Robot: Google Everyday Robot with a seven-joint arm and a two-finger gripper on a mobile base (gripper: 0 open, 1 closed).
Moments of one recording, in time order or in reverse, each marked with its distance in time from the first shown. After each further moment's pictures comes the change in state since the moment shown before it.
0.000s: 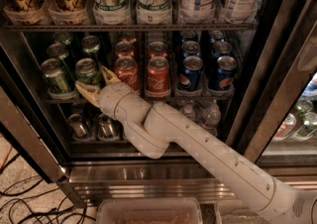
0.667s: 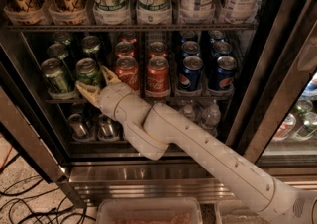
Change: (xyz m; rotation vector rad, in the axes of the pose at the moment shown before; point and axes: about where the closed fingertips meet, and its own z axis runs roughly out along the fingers) arm 0.003 0.001 -0.001 0.005 0.012 -0.005
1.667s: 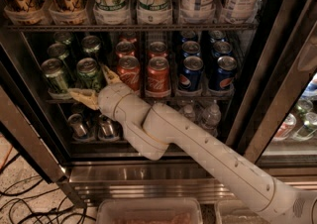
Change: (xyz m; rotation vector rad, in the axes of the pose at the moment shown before) arm 0.000 0.000 0.000 0.000 0.000 0.000
